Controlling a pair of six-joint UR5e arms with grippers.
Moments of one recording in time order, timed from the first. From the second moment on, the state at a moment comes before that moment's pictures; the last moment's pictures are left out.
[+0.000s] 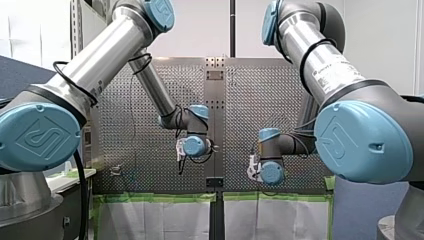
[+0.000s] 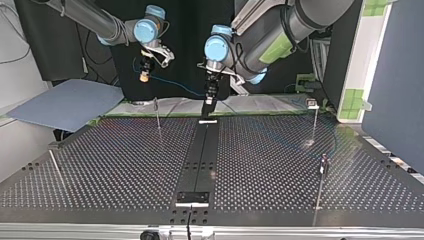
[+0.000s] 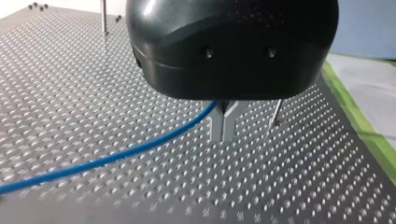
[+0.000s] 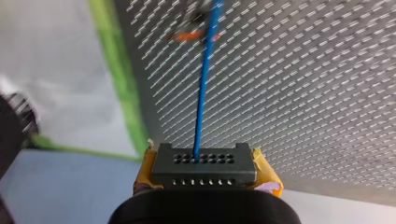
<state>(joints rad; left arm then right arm) -0.61 -2.27 -1.76 -2.38 -1.95 -1.65 2.07 -0.77 1.98 -0.93 2.02 1.66</state>
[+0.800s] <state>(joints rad) -0.71 -2.49 -1.61 -2.37 -1.98 -1.64 1.85 -0.70 1.98 -0.93 1.80 1.56</state>
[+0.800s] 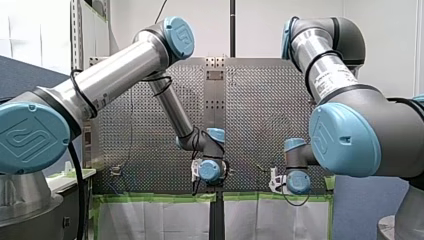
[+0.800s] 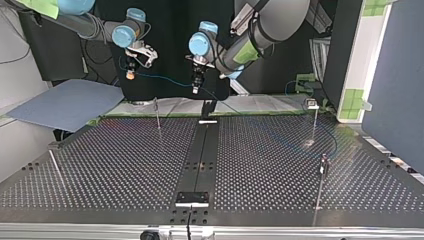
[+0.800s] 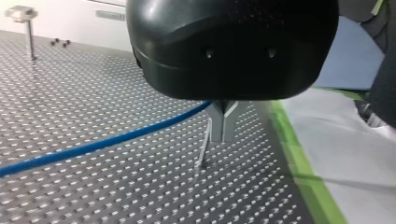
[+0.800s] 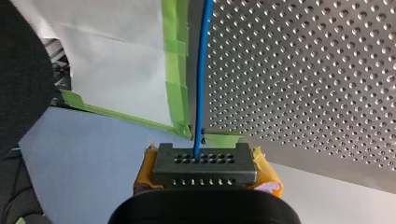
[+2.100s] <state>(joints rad) -0.73 -2.64 -1.40 -2.43 -1.99 -1.67 1.63 -0.70 1.74 -0.76 1.59 1.54</state>
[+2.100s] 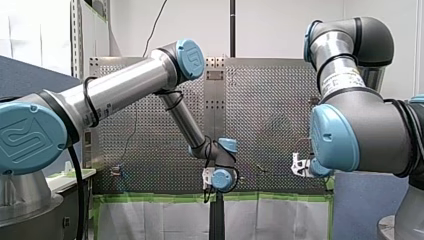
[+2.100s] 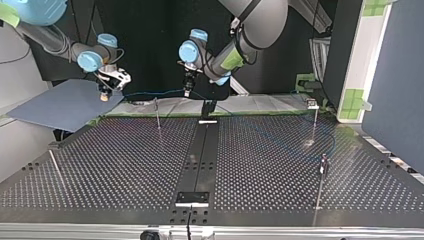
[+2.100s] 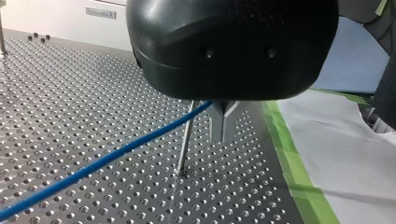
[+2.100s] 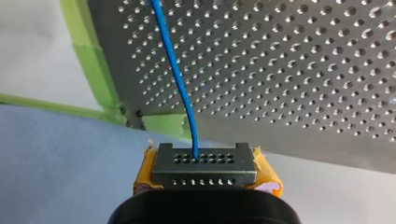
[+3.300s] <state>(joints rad) -0.73 -2.70 -1.28 -2.51 -1.97 -1.69 1.57 -0.64 1.65 -0.66 1.25 1.51</state>
